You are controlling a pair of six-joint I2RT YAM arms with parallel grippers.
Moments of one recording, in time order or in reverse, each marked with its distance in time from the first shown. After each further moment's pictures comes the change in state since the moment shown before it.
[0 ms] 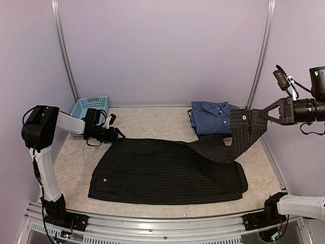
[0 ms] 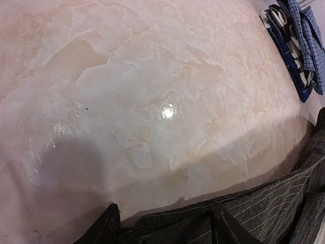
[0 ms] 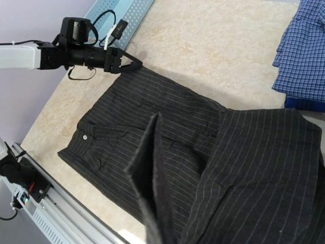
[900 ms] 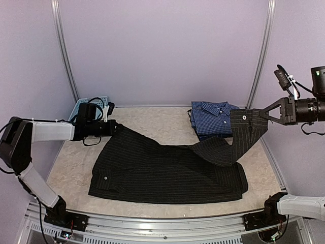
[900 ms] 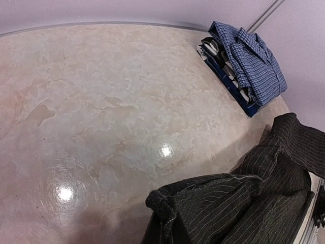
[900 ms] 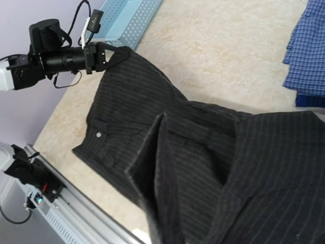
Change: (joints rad) left arm -0.116 -0.381 -0.208 0.105 -0.078 -0.100; right arm 0.000 -0.002 0.014 -0.007 -0.027 0.033
